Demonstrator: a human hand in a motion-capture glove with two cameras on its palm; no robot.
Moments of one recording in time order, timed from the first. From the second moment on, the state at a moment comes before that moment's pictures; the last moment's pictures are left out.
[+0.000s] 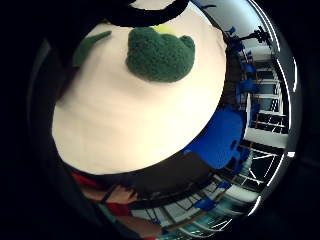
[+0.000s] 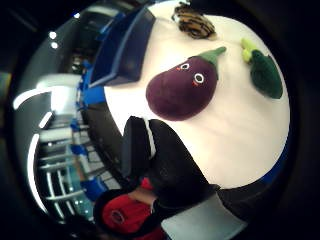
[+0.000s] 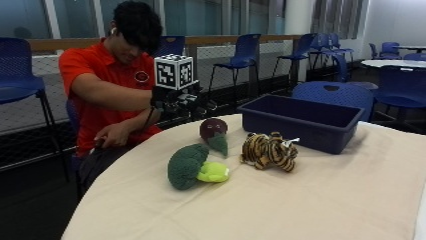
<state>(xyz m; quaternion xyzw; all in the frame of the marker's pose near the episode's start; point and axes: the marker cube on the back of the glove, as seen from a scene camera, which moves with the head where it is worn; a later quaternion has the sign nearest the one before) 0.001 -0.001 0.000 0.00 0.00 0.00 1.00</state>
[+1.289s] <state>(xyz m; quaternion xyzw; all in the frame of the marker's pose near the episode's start) -0.076 -0.066 0.078 -0.08 0.00 -0.05 1.00</state>
